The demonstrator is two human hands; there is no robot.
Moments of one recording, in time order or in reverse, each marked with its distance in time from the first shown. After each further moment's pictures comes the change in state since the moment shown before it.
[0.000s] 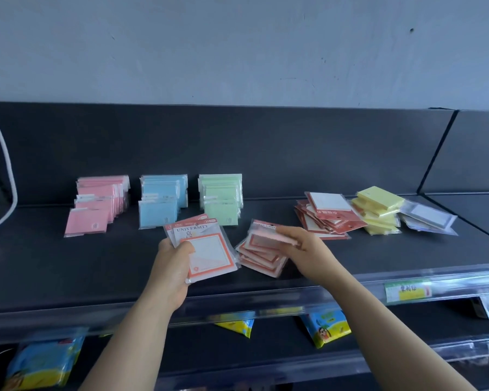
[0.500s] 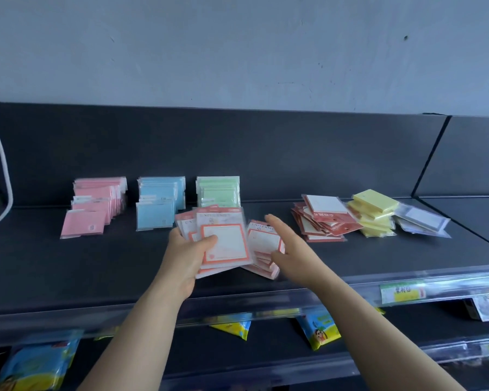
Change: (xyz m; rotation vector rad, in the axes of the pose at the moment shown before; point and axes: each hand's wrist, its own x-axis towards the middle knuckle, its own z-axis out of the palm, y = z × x) left_hand 0.010 0.003 0.019 0.082 -0.047 0.086; right_hand 0.001 -0.016 0.012 -0.077 -0.123 -0.062
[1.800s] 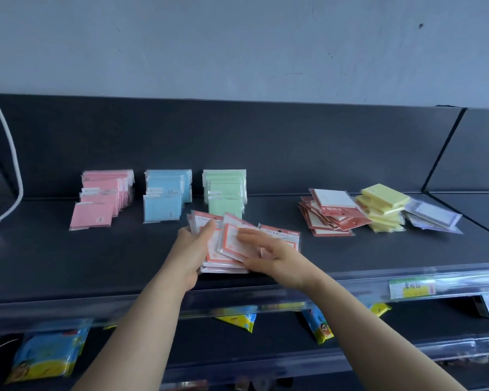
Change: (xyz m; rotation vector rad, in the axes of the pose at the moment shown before) left_hand 0.013 -0.009 -0.012 0.155 -0.028 -0.116; right_hand -0.001 -0.011 0.027 0.172 -0.185 -0.099
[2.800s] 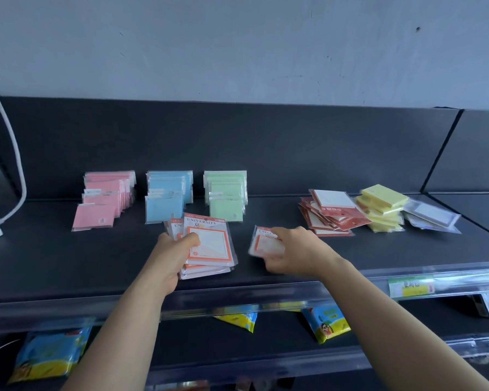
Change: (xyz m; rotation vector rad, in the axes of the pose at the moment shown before) left_hand -0.005 0.000 -0.028 0.001 0.034 -0.012; right_hand 0.004 0.011 -0.033 -0.672 0.117 0.138
